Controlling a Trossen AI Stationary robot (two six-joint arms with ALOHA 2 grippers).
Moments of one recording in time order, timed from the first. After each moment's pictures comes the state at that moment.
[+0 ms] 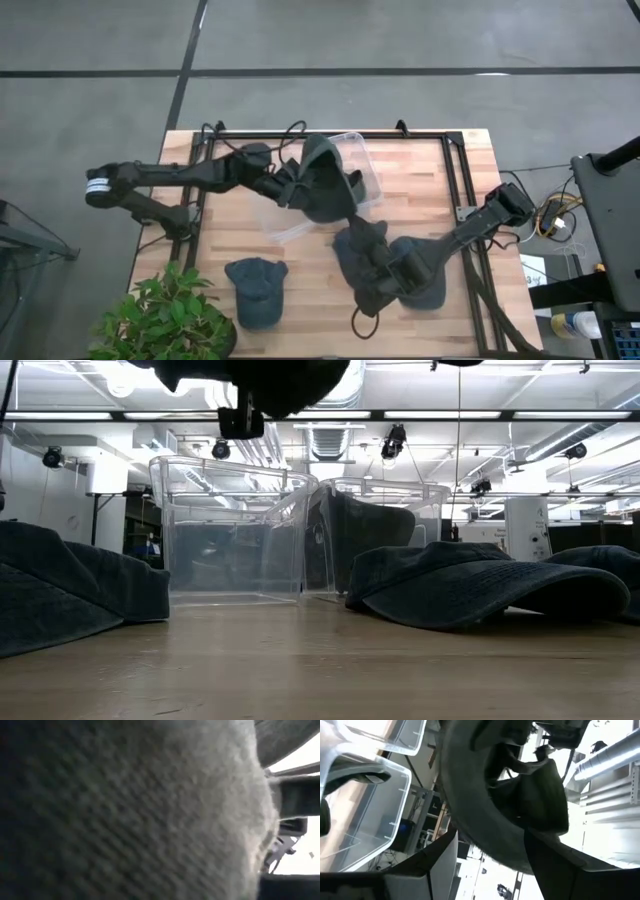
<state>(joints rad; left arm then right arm) 0.18 1.27 0.98 0.06 0.53 -1.07 0.55 1.79 1.51 -0.64 1.55 -0.91</state>
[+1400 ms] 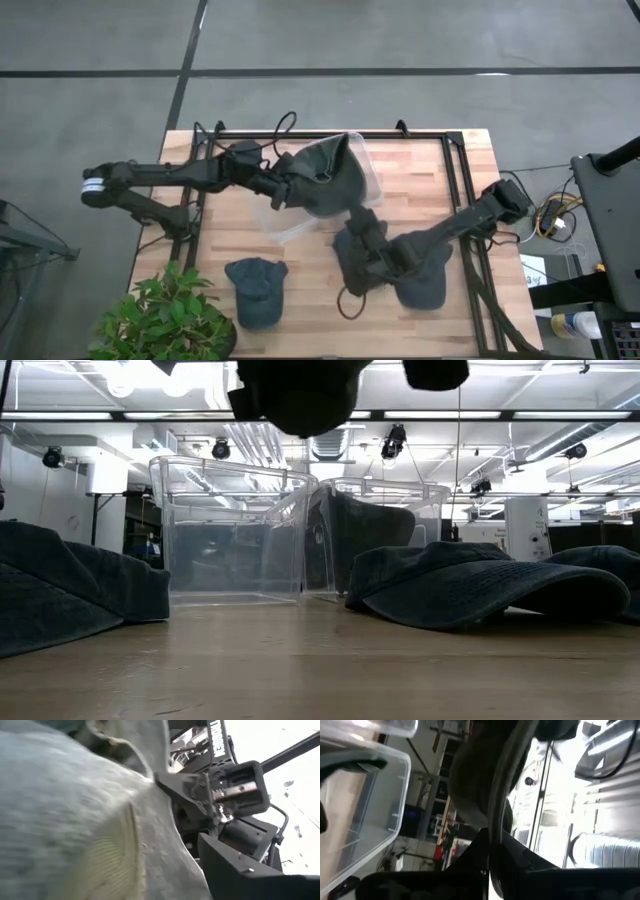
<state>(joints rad) 0.13 1.23 1.00 0.11 0.45 -0.88 0.43 1.79 1.50 -0.61 1.57 -0.86</state>
